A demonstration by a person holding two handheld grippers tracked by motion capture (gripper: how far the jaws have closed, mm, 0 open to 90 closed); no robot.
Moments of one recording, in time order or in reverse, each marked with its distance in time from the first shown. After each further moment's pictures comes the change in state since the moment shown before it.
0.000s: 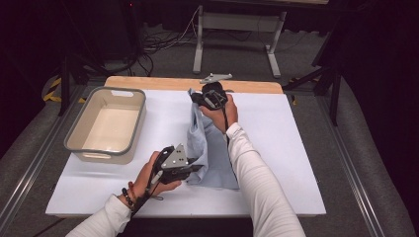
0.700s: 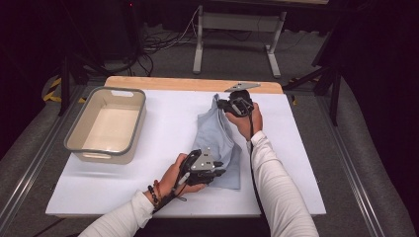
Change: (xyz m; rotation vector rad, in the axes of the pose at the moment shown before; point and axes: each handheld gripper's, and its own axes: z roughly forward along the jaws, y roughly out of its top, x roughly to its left) left arm -0.017 0.020 0.058 0.000 -0.057 0.025; right arm -0.048 -0.048 -0.043 0.031 -0.082 0.062
